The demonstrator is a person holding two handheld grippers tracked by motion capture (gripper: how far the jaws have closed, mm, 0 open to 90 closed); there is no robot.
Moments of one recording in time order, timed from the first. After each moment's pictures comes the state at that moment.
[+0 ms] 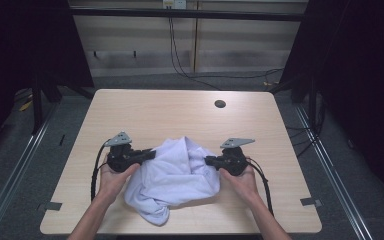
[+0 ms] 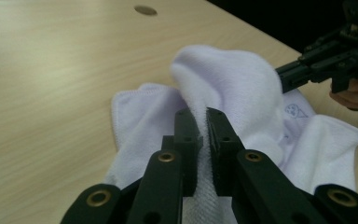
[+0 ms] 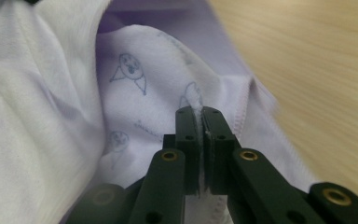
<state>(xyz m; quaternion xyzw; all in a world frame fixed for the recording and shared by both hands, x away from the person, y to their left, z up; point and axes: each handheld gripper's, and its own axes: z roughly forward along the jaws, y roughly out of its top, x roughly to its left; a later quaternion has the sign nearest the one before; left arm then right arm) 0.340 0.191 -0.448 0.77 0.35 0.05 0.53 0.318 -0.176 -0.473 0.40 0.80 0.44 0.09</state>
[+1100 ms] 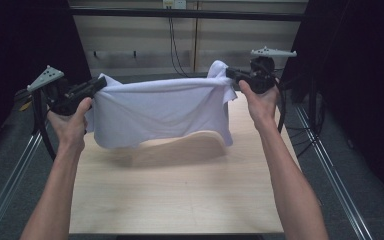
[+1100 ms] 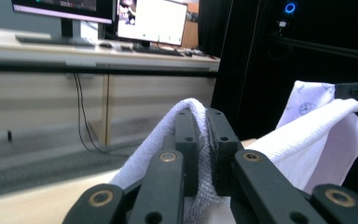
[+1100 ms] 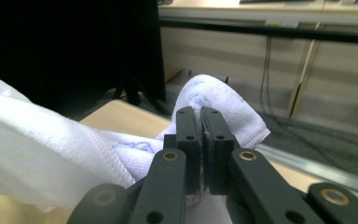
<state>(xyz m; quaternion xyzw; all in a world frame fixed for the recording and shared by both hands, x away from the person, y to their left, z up) 0.387 0.265 -0.285 0.64 0.38 0.24 0.63 0.413 -0.212 -0.268 0.44 0.69 0.52 0.24</state>
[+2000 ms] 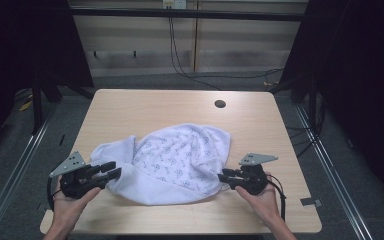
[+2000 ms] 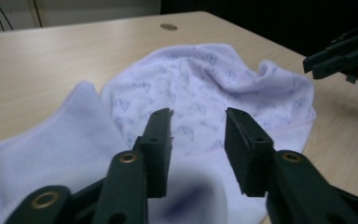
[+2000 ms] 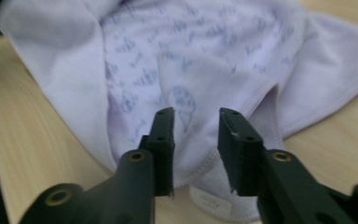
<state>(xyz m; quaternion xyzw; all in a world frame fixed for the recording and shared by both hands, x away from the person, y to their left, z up) 0.267 0.269 -0.423 0.76 0.34 0.12 0.54 0.253 -0.208 -0.454 0.40 0.79 0.44 0.10</state>
